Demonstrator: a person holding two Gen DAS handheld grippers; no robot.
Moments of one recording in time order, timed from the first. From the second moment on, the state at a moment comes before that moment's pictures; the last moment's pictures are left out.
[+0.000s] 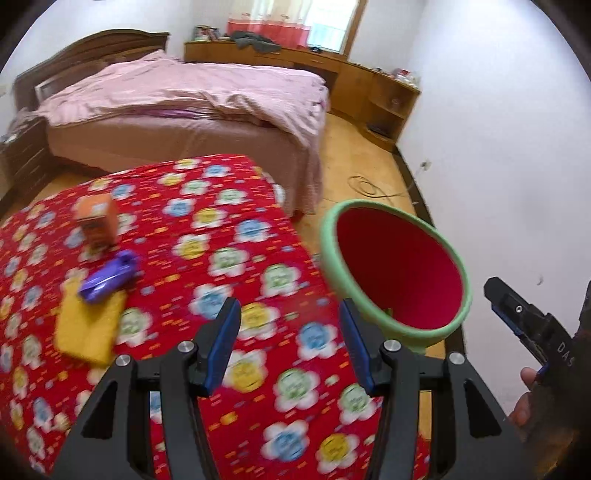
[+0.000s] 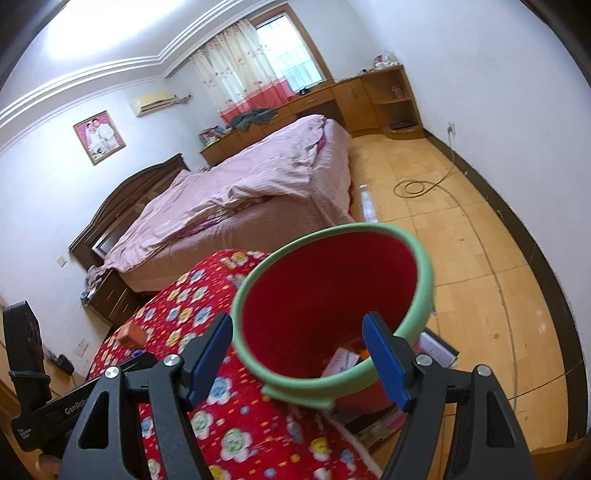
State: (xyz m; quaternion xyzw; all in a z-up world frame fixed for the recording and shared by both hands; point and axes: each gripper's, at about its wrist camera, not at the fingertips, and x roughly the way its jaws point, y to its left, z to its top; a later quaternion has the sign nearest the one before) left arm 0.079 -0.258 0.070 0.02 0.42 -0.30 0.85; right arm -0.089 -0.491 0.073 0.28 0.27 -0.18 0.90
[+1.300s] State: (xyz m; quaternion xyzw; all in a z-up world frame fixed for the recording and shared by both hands) left arm 0.098 -0.108 -0.009 0.03 0.48 -0.17 0.86; right arm -0.033 -0.358 0.038 0.24 0.36 -0.08 0.90
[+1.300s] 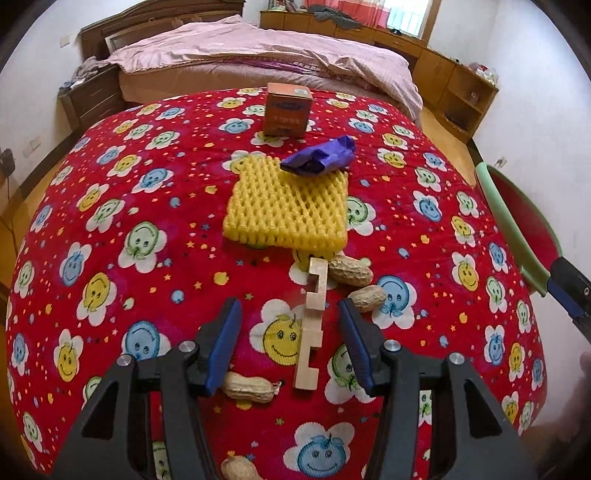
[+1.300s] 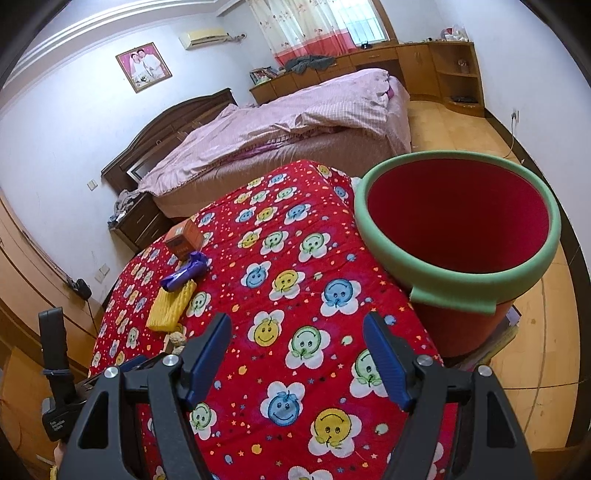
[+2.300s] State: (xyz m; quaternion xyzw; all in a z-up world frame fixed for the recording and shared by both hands) left arm 0.122 -0.032 0.014 -0.06 0.44 -0.11 0.89; right arm 0.046 -0.292 0.031 0.18 0.40 0.00 0.90
